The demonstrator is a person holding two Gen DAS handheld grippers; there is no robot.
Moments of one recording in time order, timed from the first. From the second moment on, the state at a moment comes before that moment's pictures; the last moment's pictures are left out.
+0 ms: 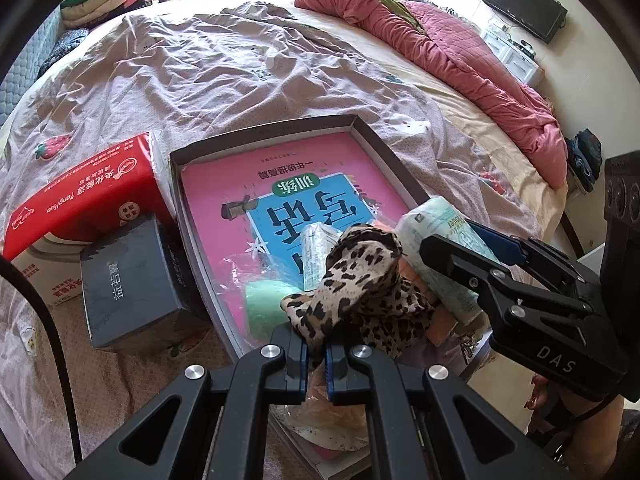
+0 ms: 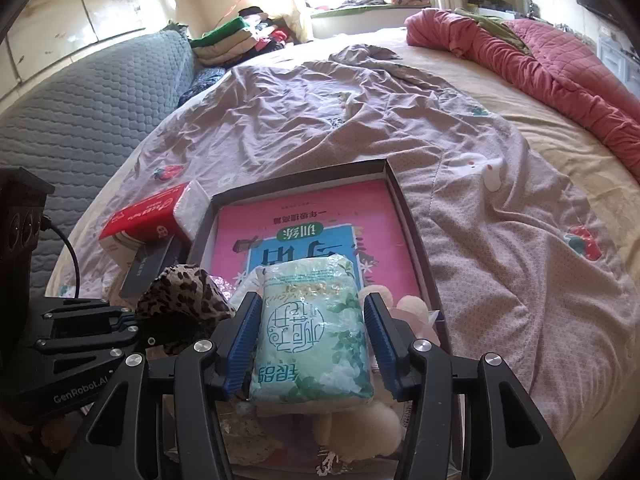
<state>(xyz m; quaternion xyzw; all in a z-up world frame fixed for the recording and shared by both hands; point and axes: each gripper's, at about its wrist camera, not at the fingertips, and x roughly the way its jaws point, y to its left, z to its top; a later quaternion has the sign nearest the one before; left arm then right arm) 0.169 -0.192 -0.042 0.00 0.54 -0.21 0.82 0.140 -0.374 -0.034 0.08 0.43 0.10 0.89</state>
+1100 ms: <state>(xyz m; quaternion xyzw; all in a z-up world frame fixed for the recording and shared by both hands) 0.171 -0.192 -0.041 0.00 0.54 -0.20 0.82 0.141 -0.374 -0.032 0.07 0.43 0.08 0.90</state>
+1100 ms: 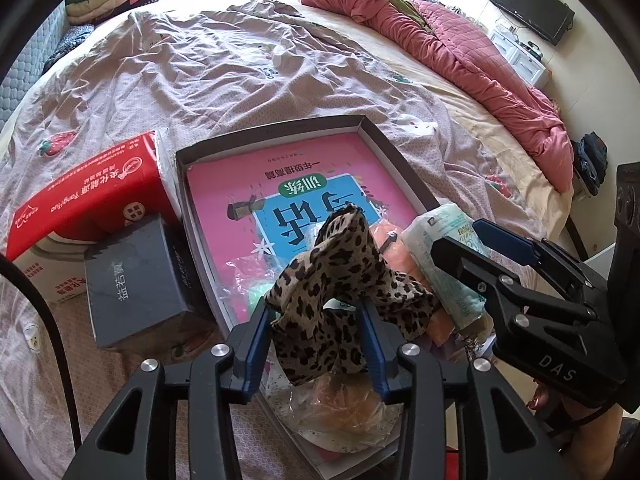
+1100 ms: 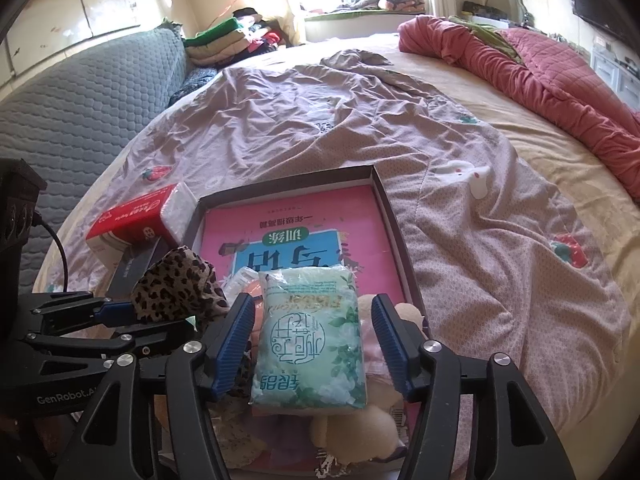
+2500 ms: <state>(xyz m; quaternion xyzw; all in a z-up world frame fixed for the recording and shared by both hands) 0.095 -0.135 0.027 0.00 0.47 -0.09 0.88 0.070 -0.335 0.040 0.01 0.37 0.10 0.92</state>
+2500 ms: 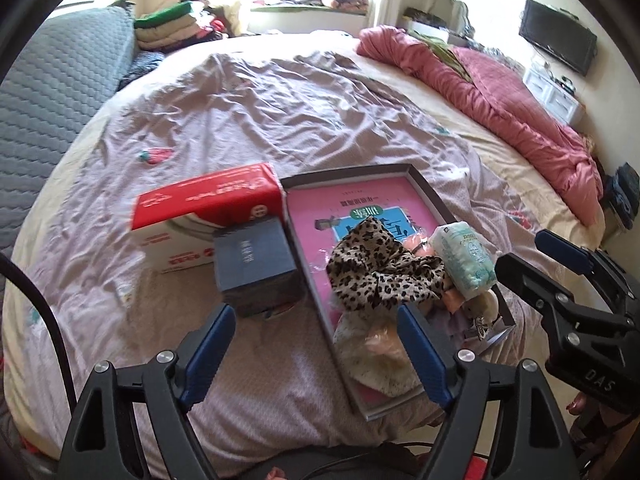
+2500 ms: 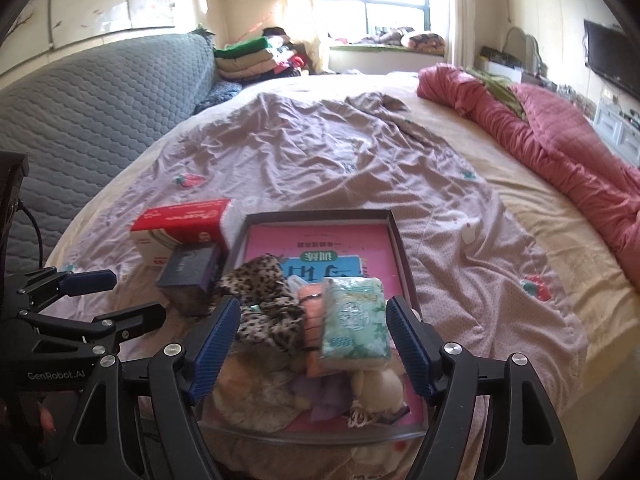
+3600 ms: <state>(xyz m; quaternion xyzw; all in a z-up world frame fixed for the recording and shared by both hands) -0.029 -0.090 0.049 -0.02 0.44 -0.01 0.90 -0.042 -0.301 0.065 0.01 0.33 0.11 0.94</state>
